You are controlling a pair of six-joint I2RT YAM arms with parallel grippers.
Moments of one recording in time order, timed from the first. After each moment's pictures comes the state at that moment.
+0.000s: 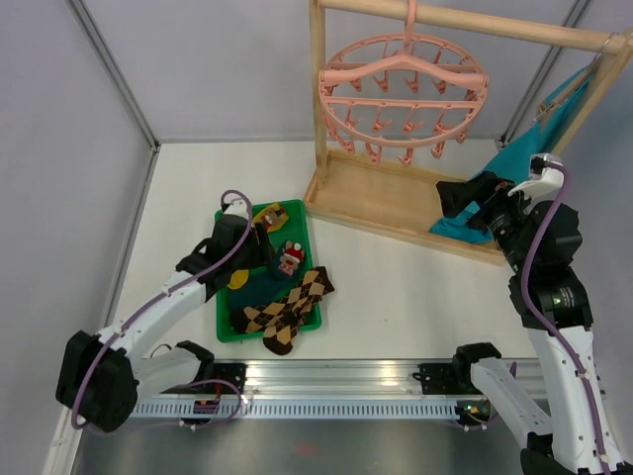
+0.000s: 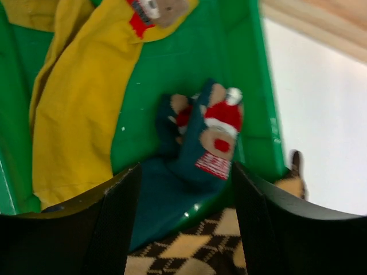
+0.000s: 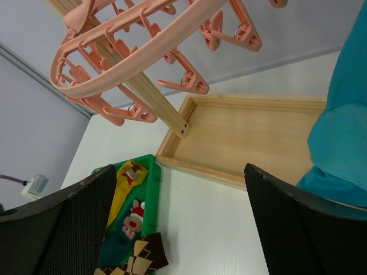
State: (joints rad) left arm -0.46 1.03 0.68 -0.30 -0.11 -0.48; right arm 0.13 0.74 1.13 -0.47 -0.08 0.50
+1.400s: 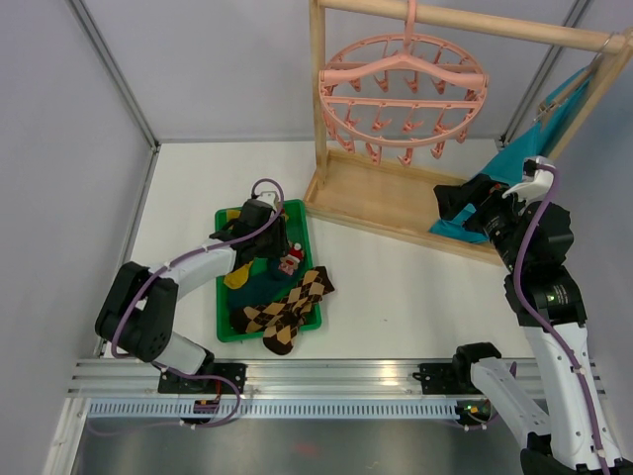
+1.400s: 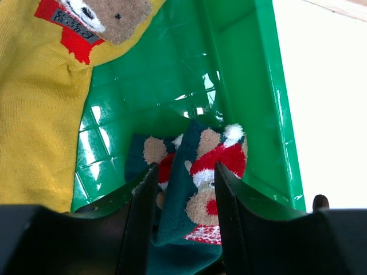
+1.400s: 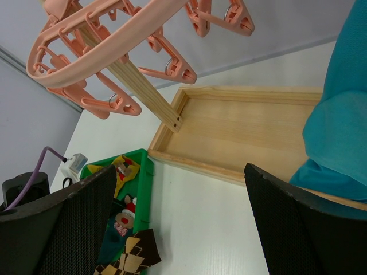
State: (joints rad) left arm -0.46 1.50 0.81 -0.13 -0.02 -0.40; right arm 0.13 0.74 1.07 -0.44 -0.08 0.49
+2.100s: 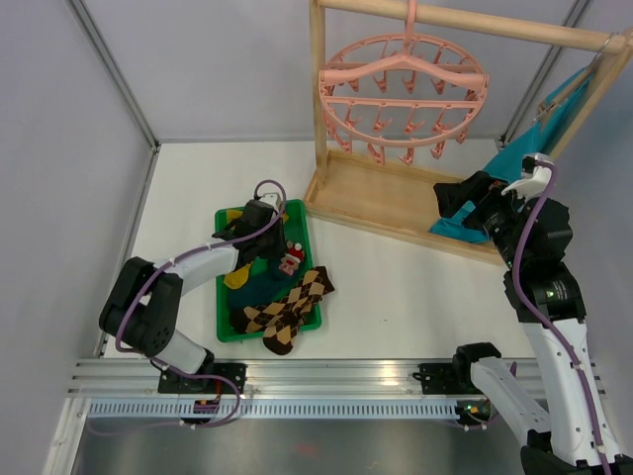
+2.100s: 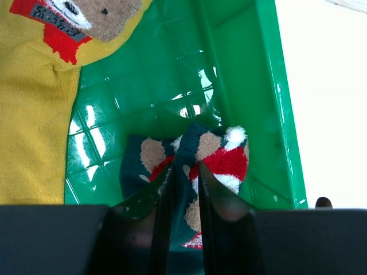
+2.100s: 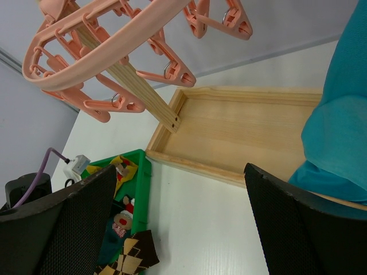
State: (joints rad) left arm -0.46 1.53 0.81 -0.11 0.01 -0.40; right arm 0.13 0.76 1.09 -0.44 -0.07 0.48
